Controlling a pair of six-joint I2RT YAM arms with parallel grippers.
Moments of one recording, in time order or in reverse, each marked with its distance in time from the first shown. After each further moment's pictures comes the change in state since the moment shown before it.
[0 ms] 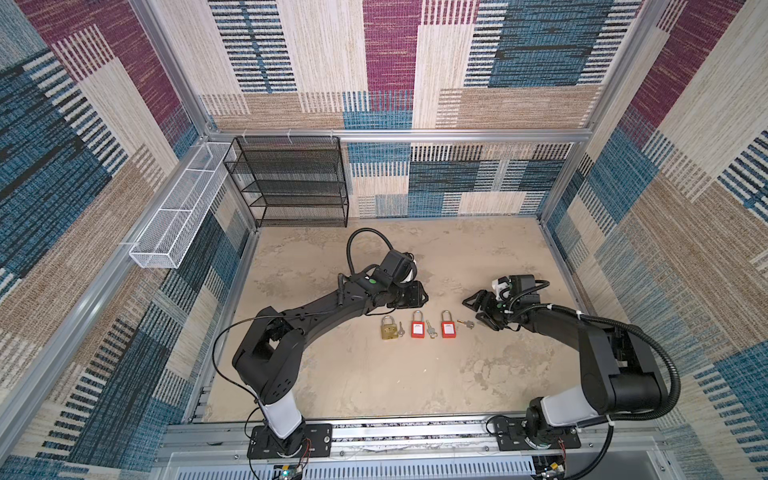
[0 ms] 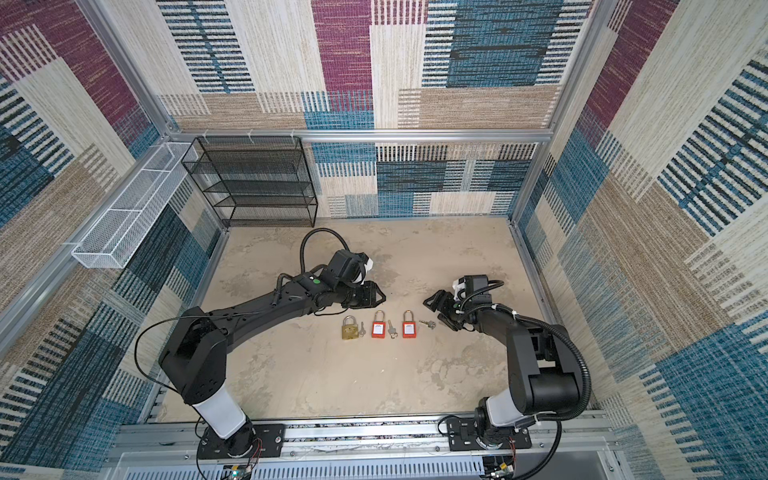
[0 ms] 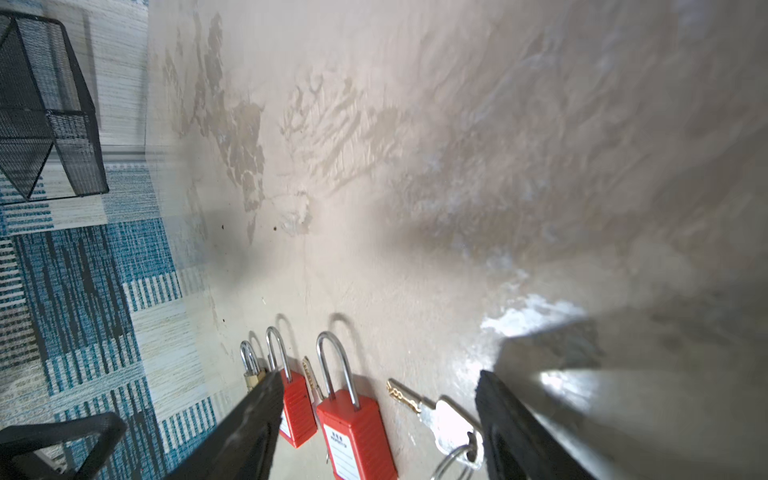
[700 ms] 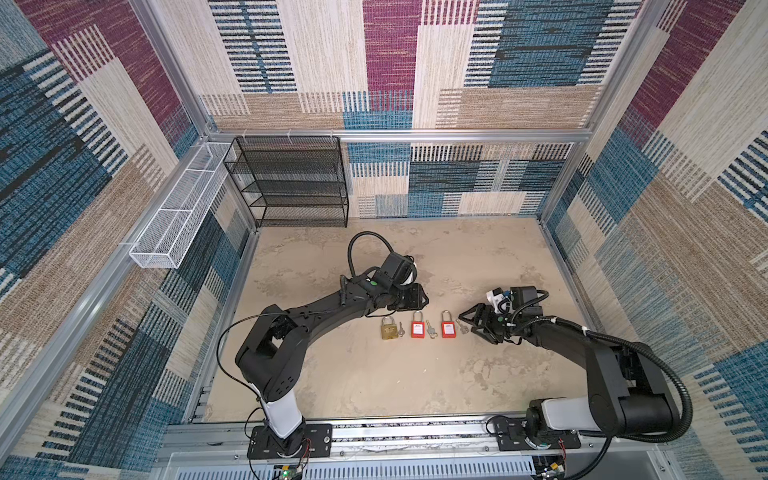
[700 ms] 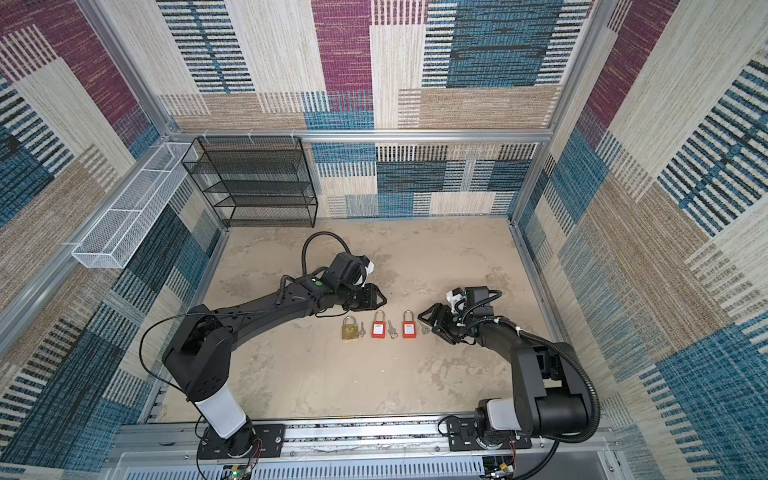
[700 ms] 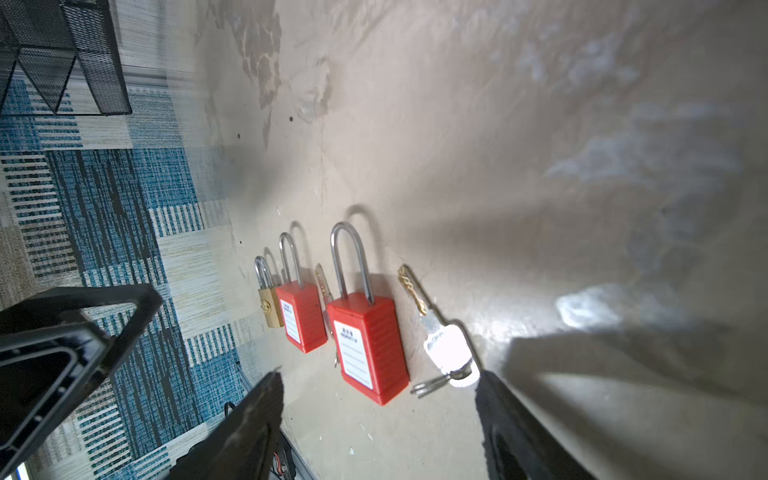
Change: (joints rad) left arm 0.002 0.023 -0.022 0.032 0.023 -0.004; right arm 0.010 -0.125 -0.093 -0.056 -0.118 -0.064
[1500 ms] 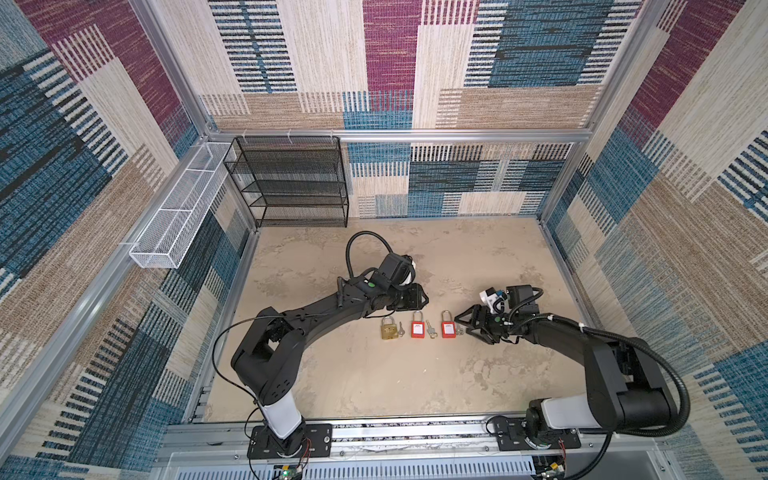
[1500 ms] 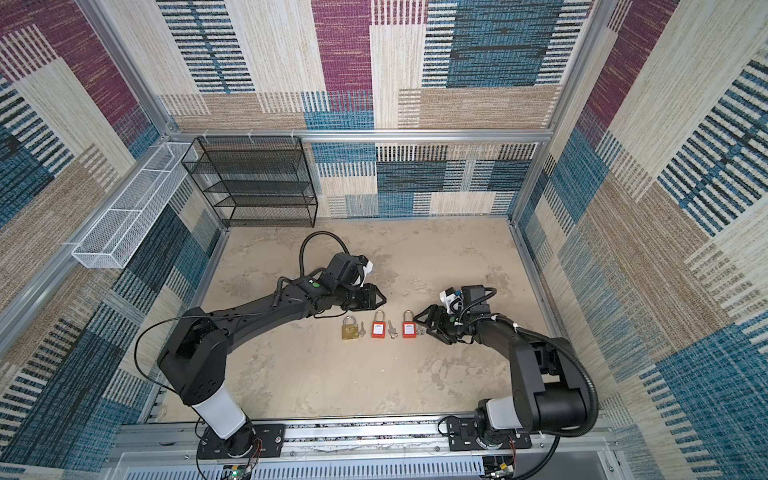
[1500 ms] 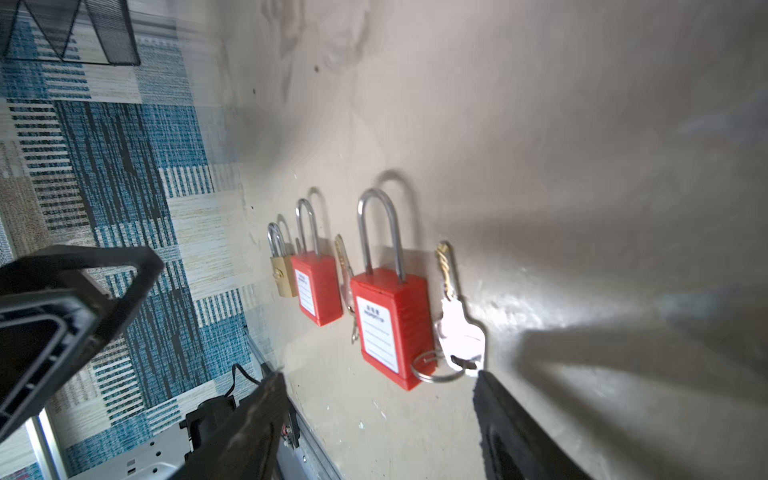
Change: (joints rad) left arm 0.003 -0.044 -0.037 0.031 -0.006 0.000; right arm 0.026 -0.006 0.027 -0.033 -0.051 -0.041
